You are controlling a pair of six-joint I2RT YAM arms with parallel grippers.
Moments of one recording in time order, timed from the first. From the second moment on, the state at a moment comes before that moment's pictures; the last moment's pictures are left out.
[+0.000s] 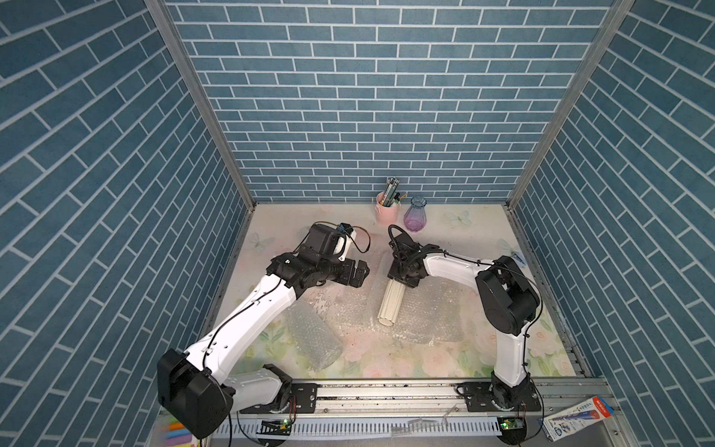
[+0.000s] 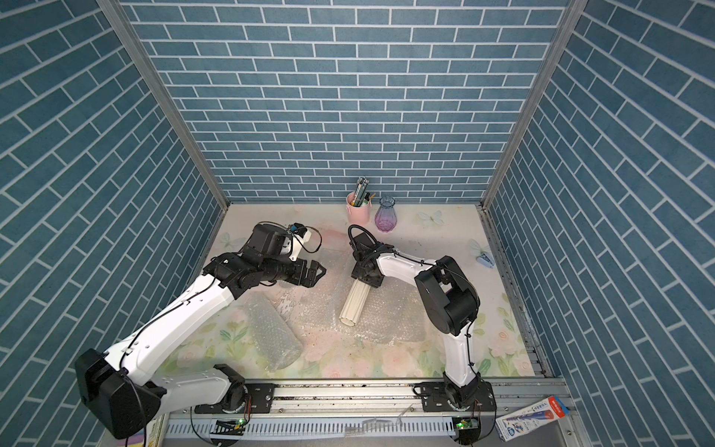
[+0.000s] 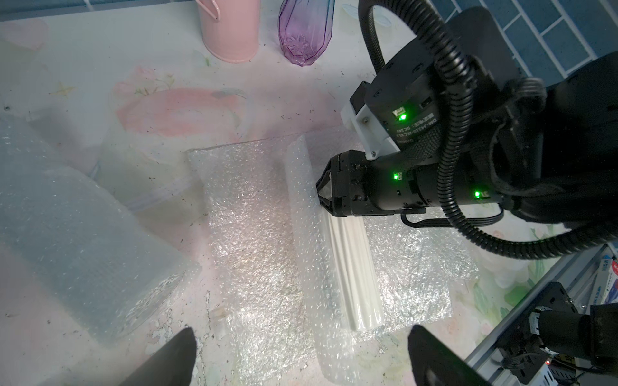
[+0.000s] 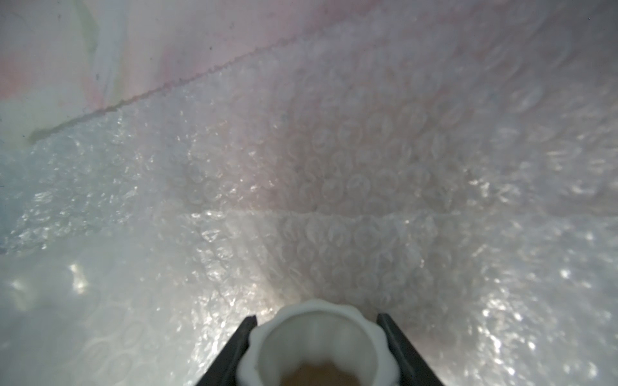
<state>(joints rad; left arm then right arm) -0.54 1.25 1.17 -0.74 0.17 -0.21 0.72 1.98 1.35 -0.55 0.02 1.00</state>
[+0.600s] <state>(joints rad) -0.54 1.26 1.17 -0.74 0.17 -0.21 0.74 1.96 1.35 -0.56 0.08 0.99</state>
